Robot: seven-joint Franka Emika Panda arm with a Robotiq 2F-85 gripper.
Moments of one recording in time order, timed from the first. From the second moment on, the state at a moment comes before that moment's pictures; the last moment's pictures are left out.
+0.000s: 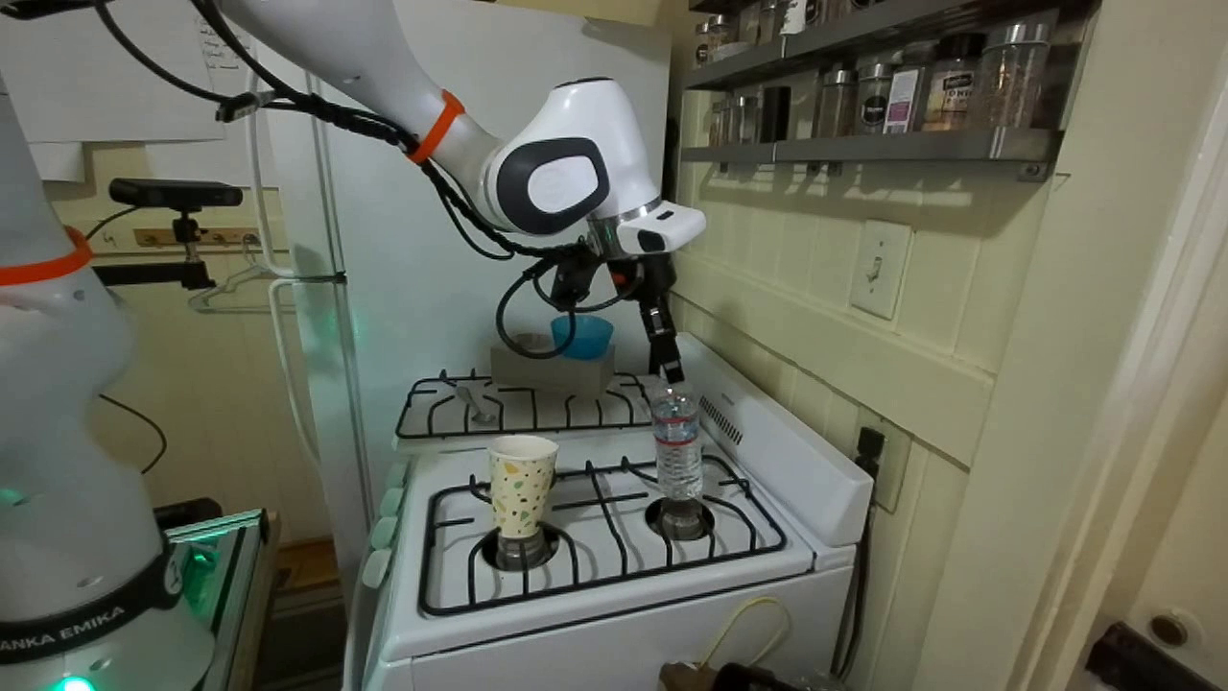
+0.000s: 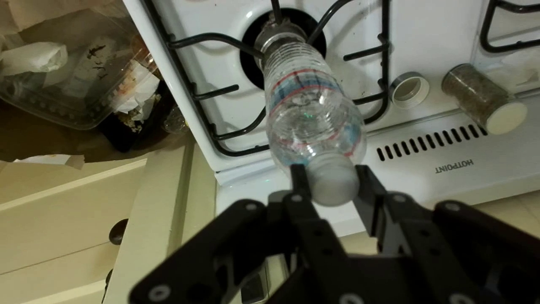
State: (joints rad) arm -0.05 -0.05 0.01 -2.30 -0.09 2.62 0.46
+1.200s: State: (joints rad) arm -0.04 0.01 0.00 -2.21 -0.06 2.62 0.43
